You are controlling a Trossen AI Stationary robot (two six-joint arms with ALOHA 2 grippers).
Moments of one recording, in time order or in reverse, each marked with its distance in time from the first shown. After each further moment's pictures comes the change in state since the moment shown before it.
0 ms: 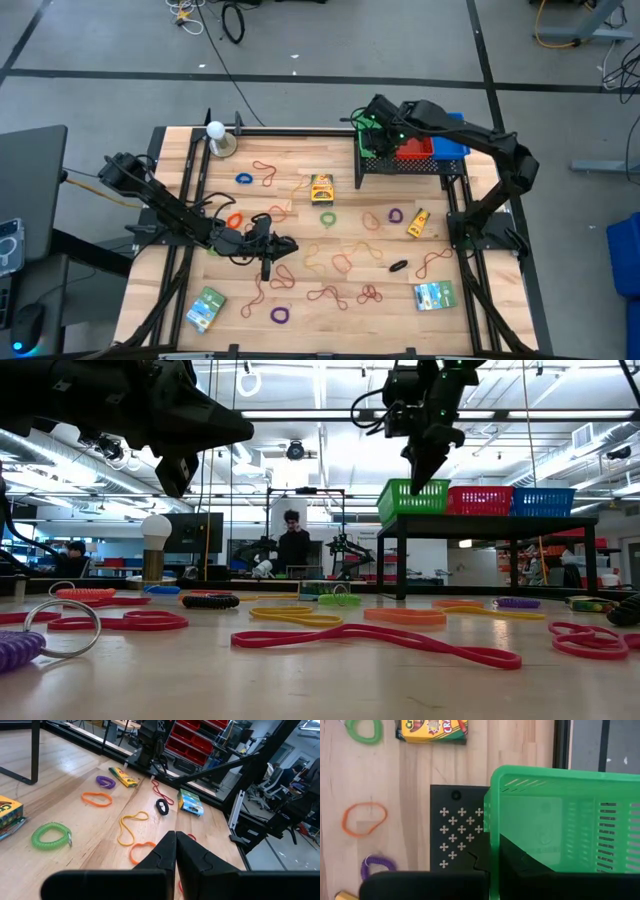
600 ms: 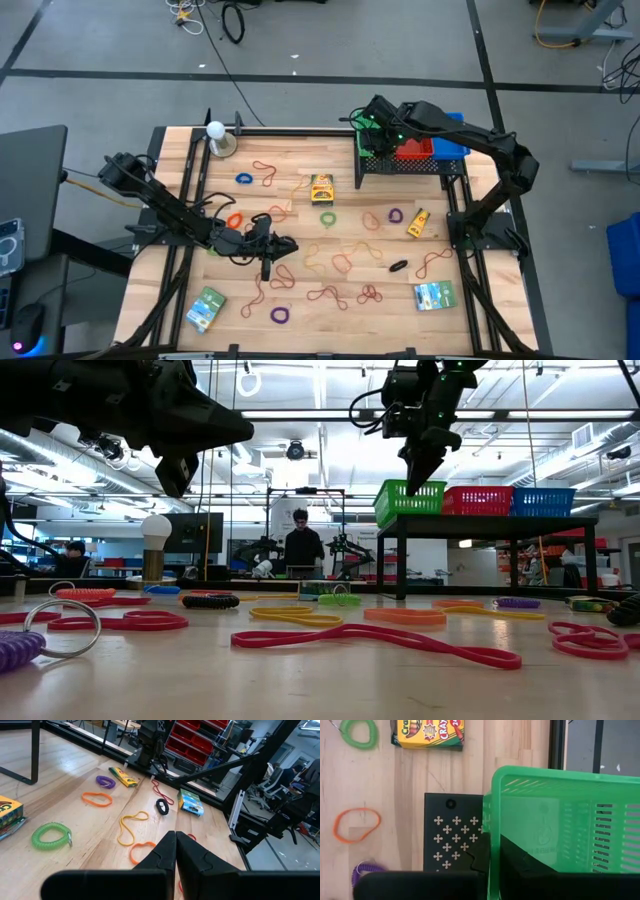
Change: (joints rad) left arm 0.000 0.001 0.000 0.000 0.000 0.000; right arm 0.000 0.000 -0.015 0.046 0.002 -0.016
